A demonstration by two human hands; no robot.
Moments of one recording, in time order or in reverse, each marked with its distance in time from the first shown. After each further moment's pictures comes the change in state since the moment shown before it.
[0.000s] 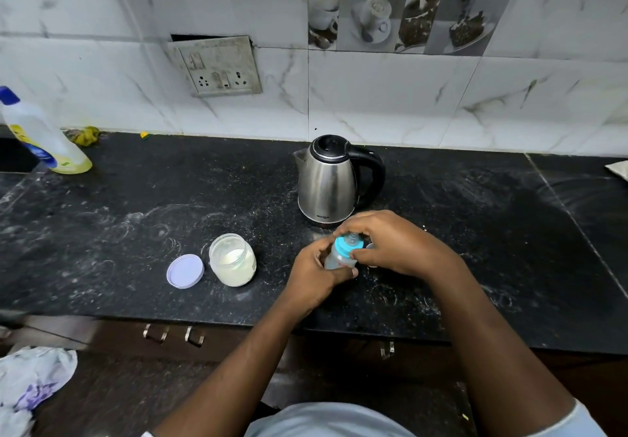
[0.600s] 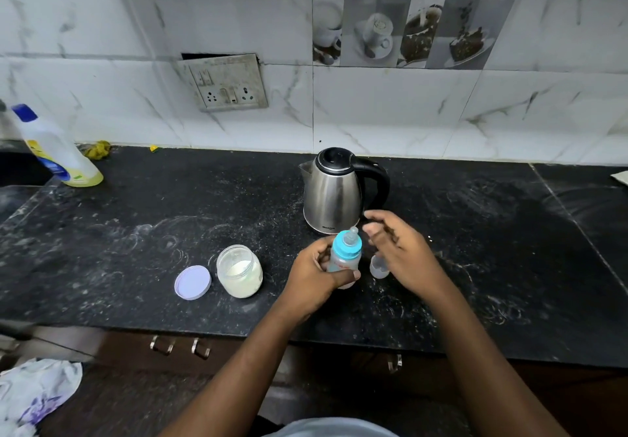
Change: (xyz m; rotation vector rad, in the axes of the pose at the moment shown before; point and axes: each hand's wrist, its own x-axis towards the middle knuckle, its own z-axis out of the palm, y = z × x) left_hand 0.000 0.023 -0.011 -0.002 0.028 0.003; right_hand -0.015 0.008 0.032 0.618 0.438 0.253
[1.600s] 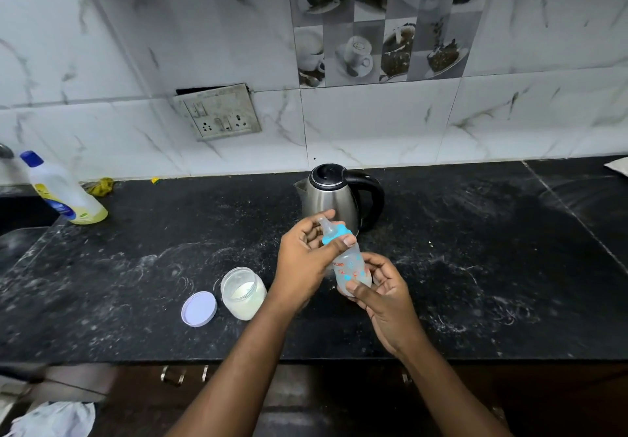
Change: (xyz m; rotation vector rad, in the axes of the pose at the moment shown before) left_hand 0.006 0.071 -0.004 -0.141 0.099 0.114; right_hand -0.039 0.036 0.069 0.897 0.173 0.116
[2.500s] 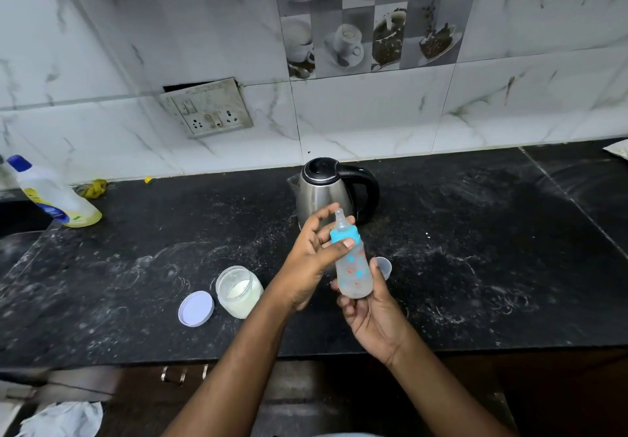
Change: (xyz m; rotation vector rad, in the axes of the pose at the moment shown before) left_hand 0.002 -0.009 0.004 -0.132 -0.305 -0.138; right_hand -0.008 0.001 0.009 0.379 0.012 0.436
